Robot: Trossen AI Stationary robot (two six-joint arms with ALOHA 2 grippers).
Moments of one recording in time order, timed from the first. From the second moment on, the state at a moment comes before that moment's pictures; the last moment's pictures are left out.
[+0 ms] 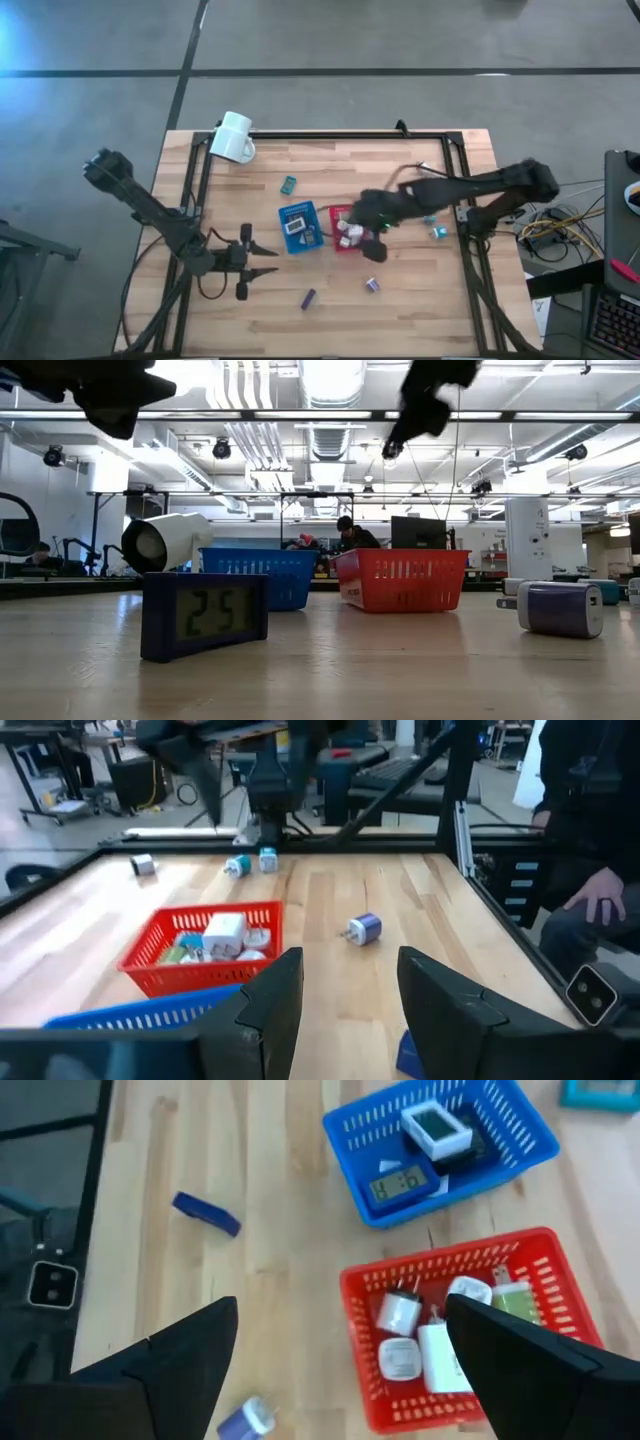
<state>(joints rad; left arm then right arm) -0.72 1.17 0.39 0.55 -0.70 -0.16 0.12 1.49 1.24 -0.65 -0.09 0.29</state>
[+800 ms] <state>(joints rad) -0.72 0.99 0.39 0.38 -0.71 -0.19 0.63 0.96 0.19 0.86 0.24 0.26</state>
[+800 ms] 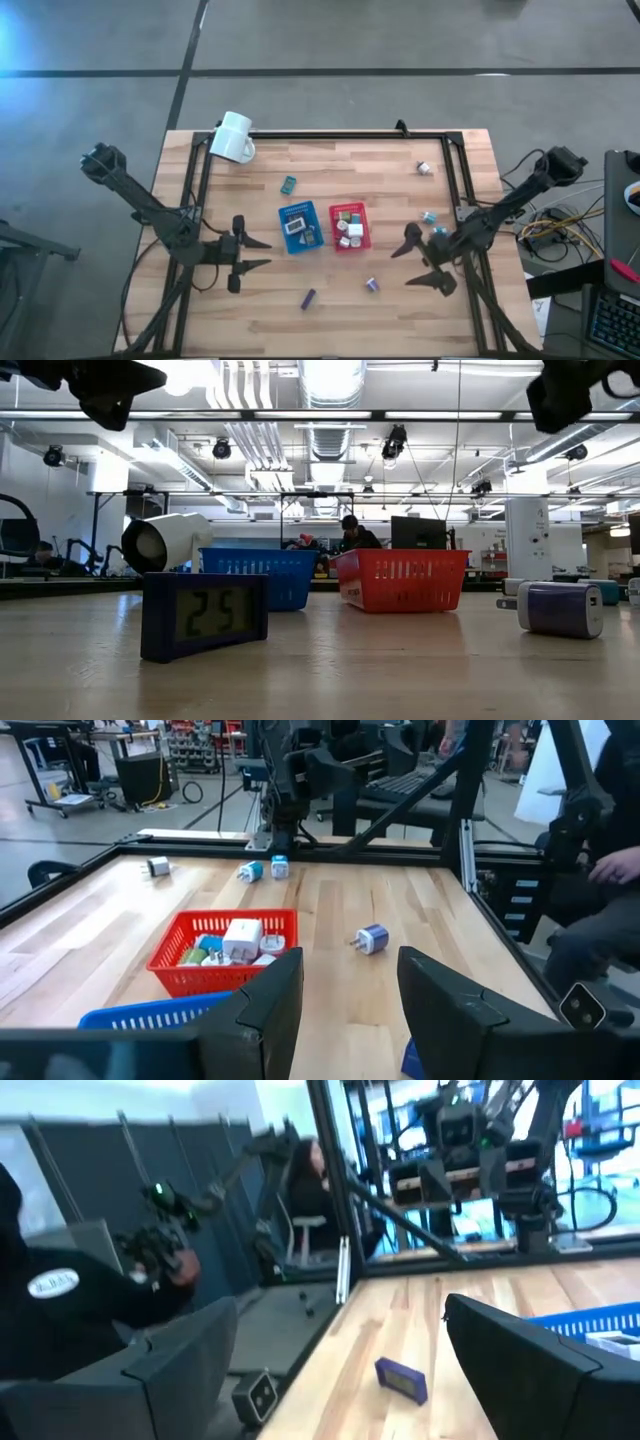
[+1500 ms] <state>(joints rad) -0.72 0.99 0.39 0.38 -0.72 -0.22 0.63 0.96 0.03 1.17 0.24 0.17</state>
